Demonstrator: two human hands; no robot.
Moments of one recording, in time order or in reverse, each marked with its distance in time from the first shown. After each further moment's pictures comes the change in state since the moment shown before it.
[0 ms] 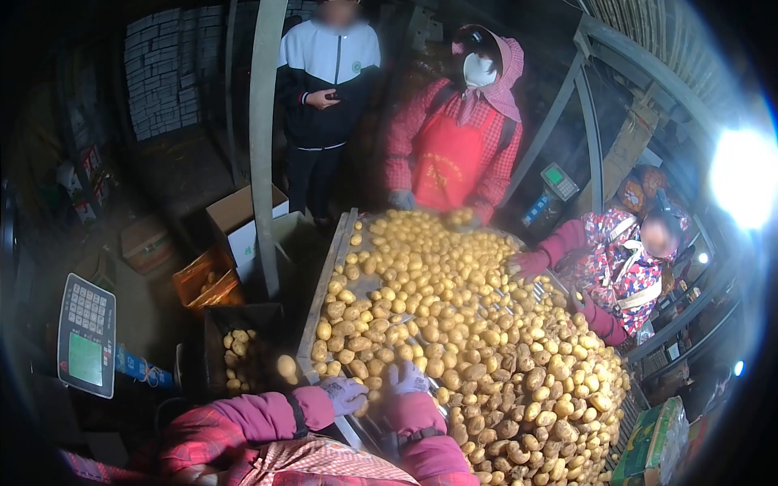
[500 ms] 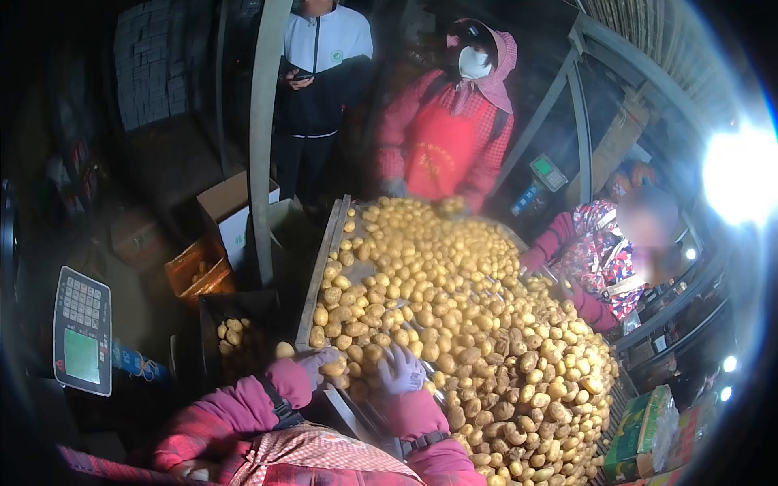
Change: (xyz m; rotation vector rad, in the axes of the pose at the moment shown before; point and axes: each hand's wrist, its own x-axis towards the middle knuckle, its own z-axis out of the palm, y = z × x) left_hand -0.036 0.018 -0.071 -1.697 0.194 -0.686; right_hand -0.015 0.015 0.018 -0.012 0.290 -0.397
